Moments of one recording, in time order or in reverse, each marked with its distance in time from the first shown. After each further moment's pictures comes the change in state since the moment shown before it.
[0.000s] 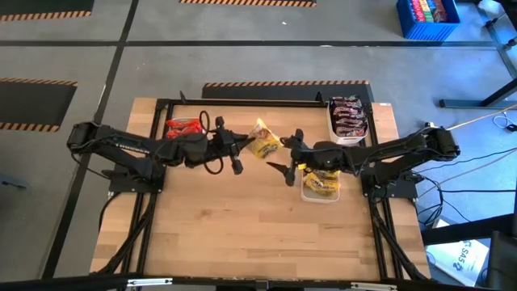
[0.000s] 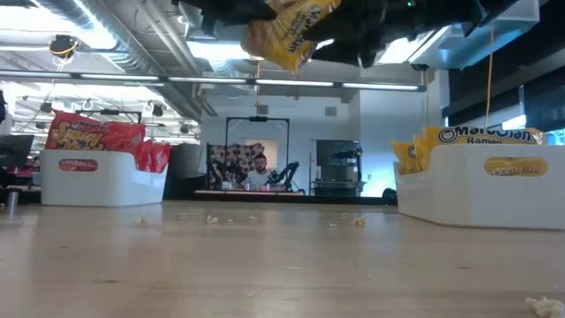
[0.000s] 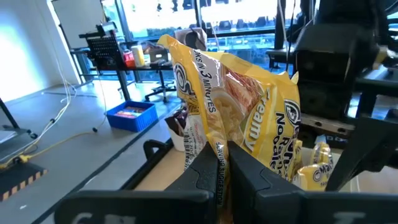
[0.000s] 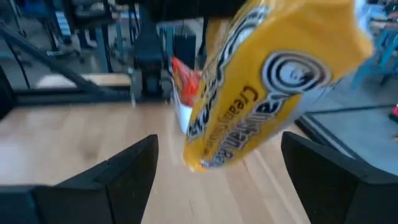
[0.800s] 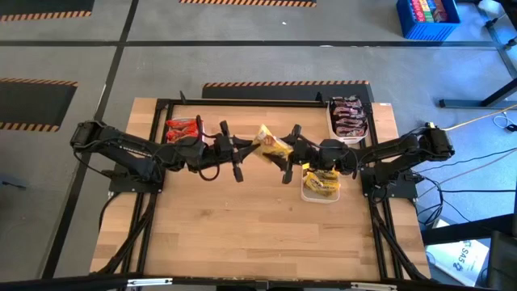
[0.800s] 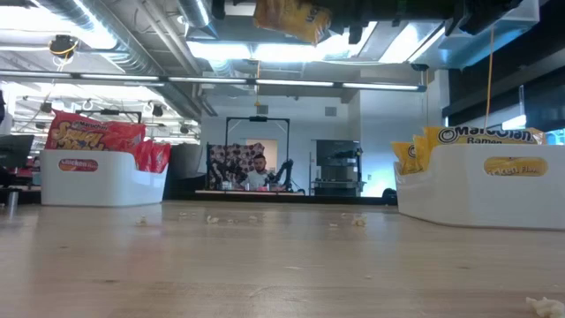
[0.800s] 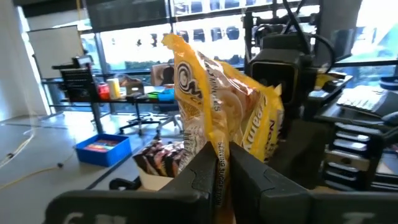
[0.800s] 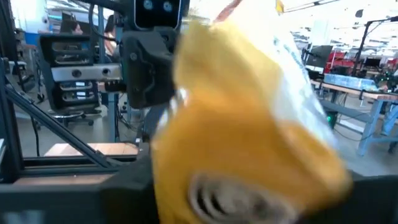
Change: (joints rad) left arm -0.059 0.045 0.000 0.215 0.053 0.035; right arm 0.000 0.067 0.000 0.377 -0.043 -0.103
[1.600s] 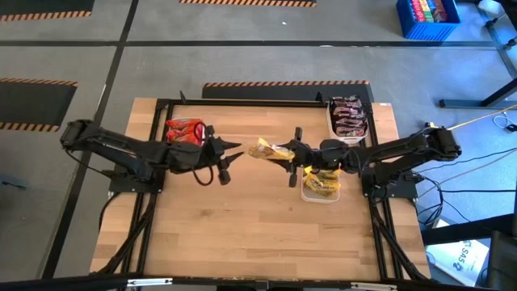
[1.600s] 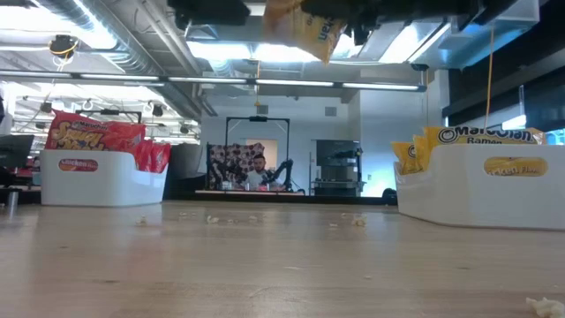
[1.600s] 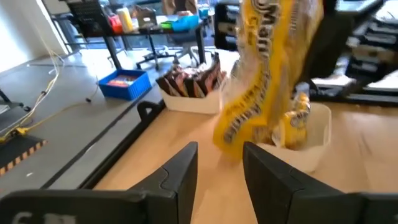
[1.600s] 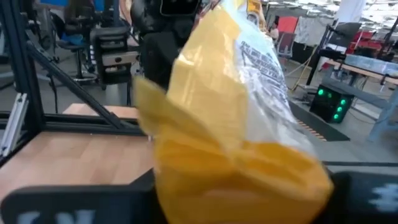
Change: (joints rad) left arm -0.058 -0.168 0.000 -0.539 -0.135 -0.143; right arm 0.001 -0.079 0.000 -0.225 -0.044 -0.025
